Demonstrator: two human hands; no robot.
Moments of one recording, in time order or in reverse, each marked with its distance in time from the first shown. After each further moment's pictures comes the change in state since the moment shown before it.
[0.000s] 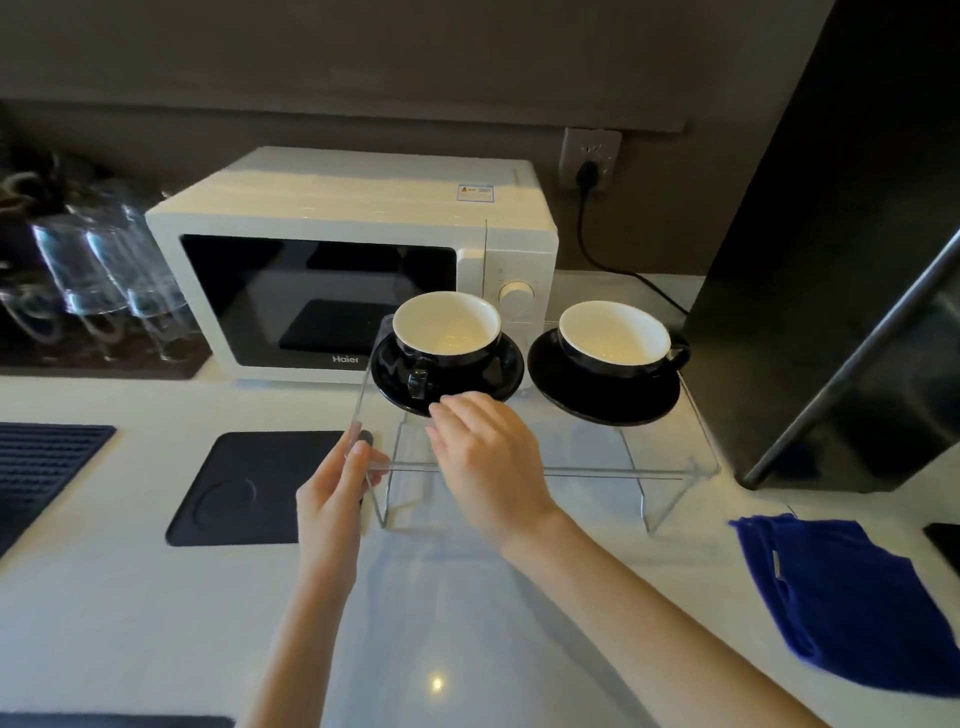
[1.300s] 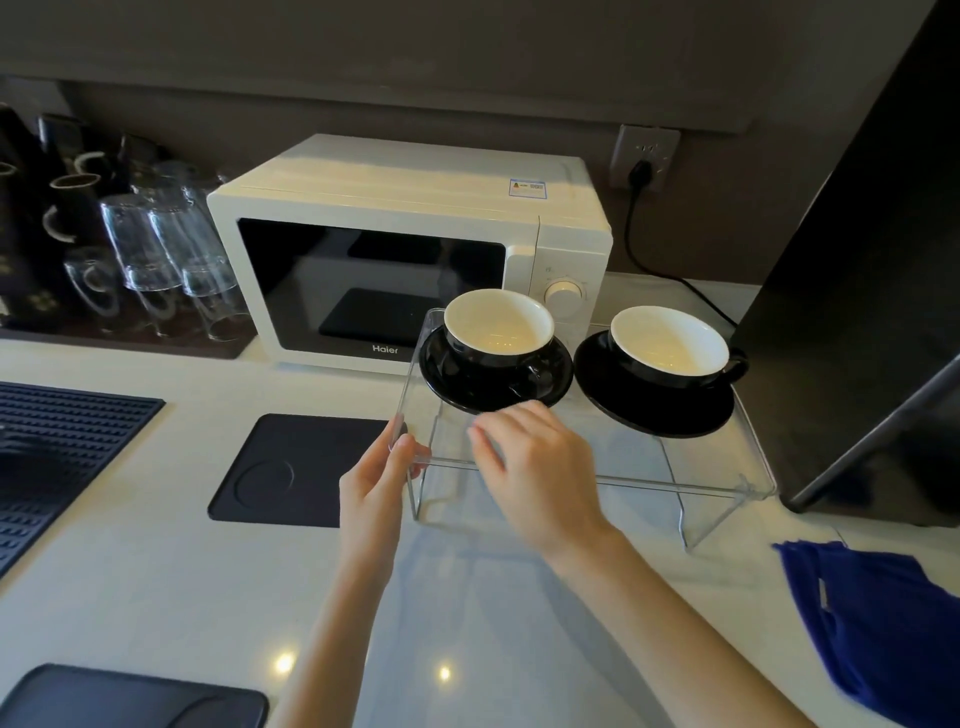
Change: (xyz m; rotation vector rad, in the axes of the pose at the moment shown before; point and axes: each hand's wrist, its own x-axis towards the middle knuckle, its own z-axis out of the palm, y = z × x) left_hand 0.005 -0.010 -0.003 0.004 0.003 -0.044; right_hand -0.001 -0.004 -0.012 0.079 0.046 0.041
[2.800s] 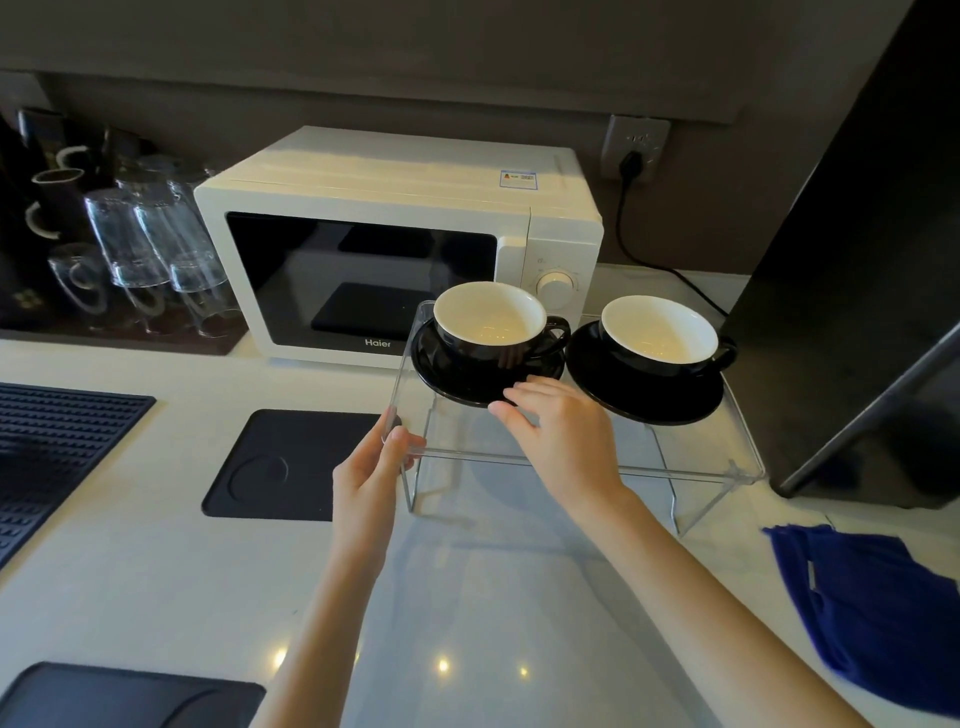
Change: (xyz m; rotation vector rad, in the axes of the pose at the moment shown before) left_hand 0.001 0.001 -0.003 0.083 -0.032 0.024; right_hand 0.005 0.036 0.003 0.062 -0.025 0.167
